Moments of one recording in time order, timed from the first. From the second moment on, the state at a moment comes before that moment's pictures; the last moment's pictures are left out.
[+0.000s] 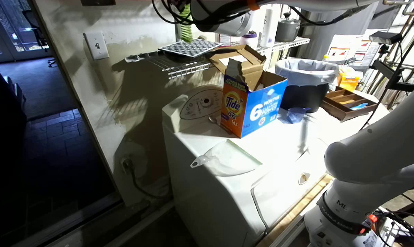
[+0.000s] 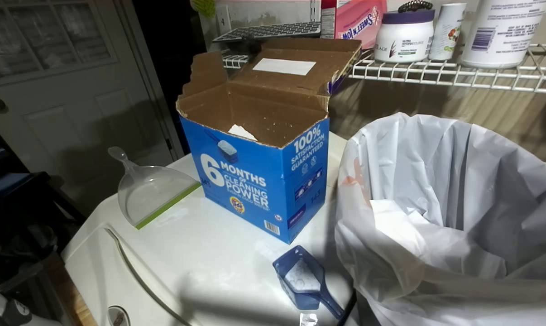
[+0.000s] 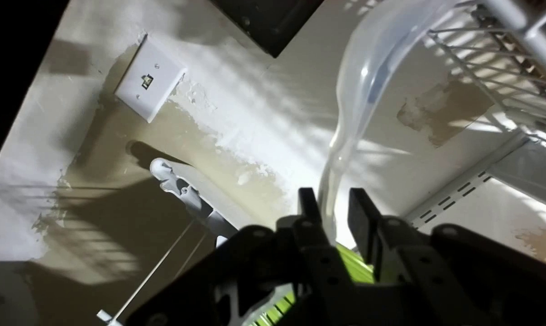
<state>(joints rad) -0.59 -0.20 0.83 -2.01 0.36 3.29 2.21</state>
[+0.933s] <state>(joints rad) -0.56 -0.17 0.80 -2.01 0.36 3.26 2.21</state>
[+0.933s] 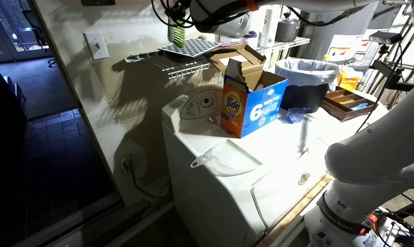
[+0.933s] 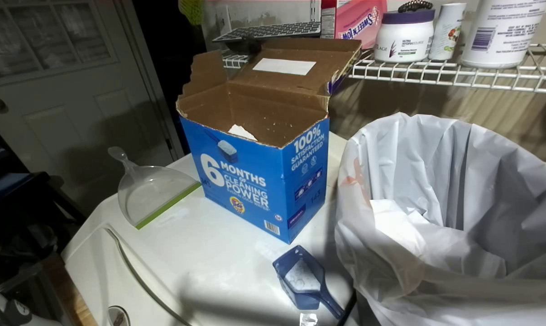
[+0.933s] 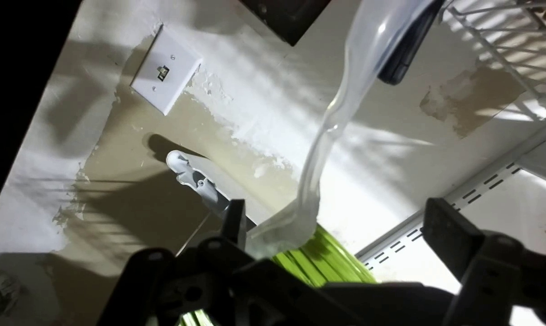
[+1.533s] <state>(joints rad) -0.50 -0.21 0.74 -2.01 0.36 3.21 2.20</state>
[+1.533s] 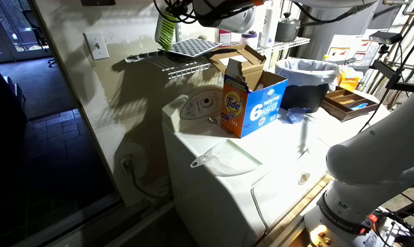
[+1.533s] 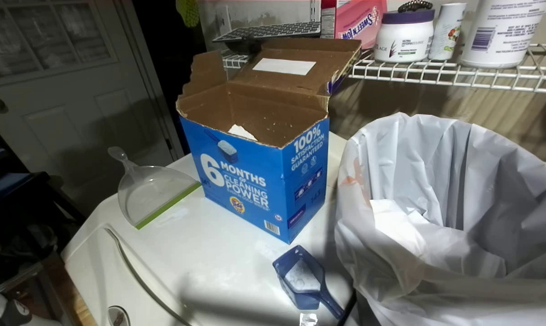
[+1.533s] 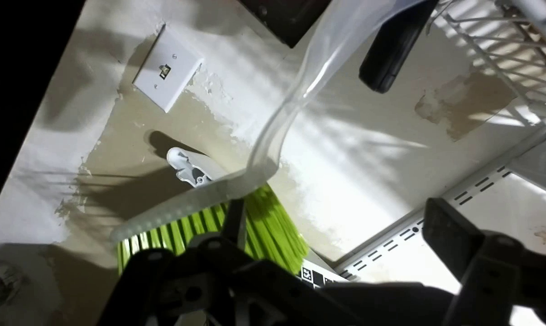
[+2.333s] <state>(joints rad) -0.37 -0.29 0.60 -2.01 0.36 3.08 2.18</state>
